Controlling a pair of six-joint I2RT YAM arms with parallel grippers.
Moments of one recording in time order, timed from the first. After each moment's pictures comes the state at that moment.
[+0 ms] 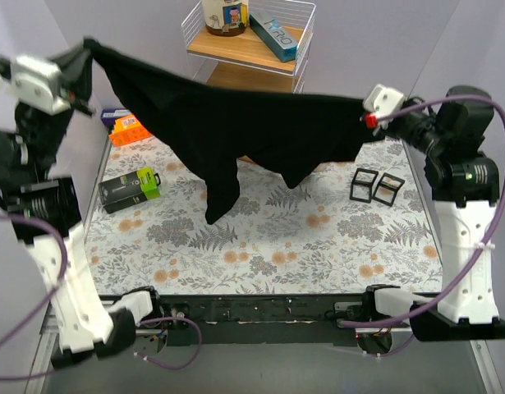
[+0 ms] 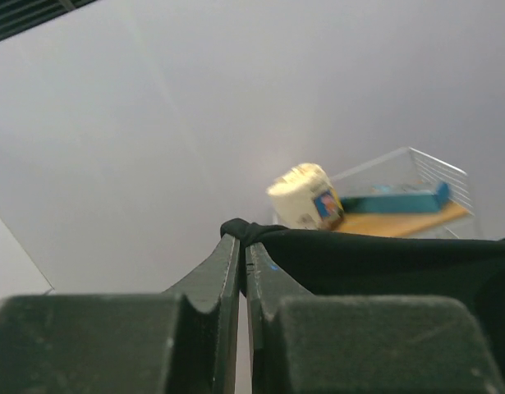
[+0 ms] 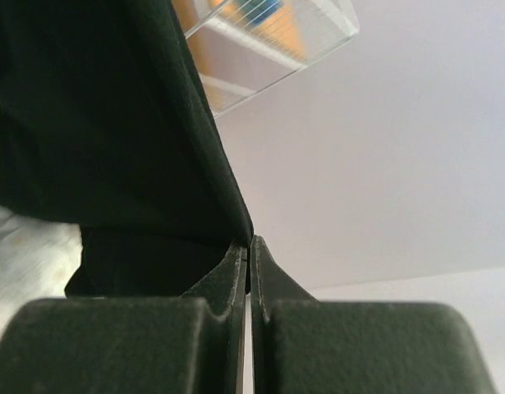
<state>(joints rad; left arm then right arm) 0.21 1.20 1.97 -0.05 0.58 0.05 0.08 1.22 1.81 -0.70 -0.52 -0.95</state>
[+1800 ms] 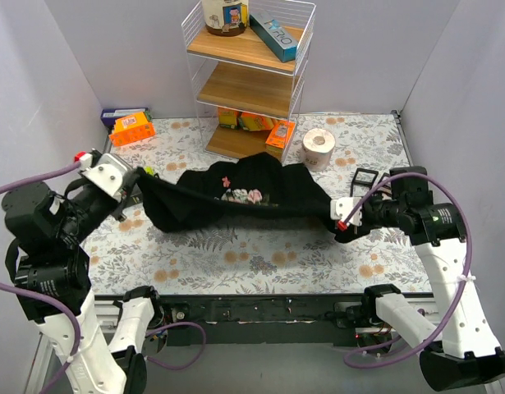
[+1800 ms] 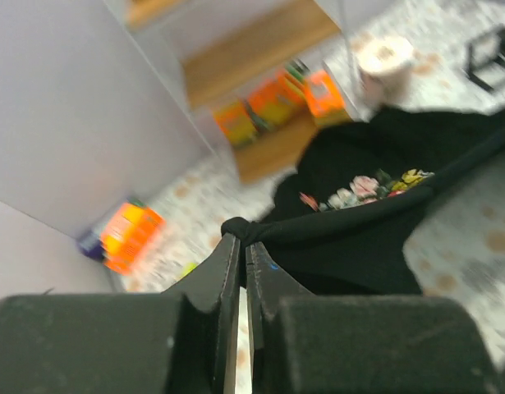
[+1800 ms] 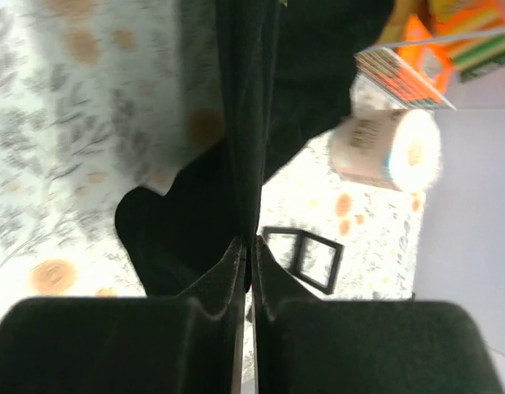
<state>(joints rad) 0.22 0.80 1.69 -0.90 0.72 0.44 0.19 0.87 1.15 -1.11 -0.55 -1.38</state>
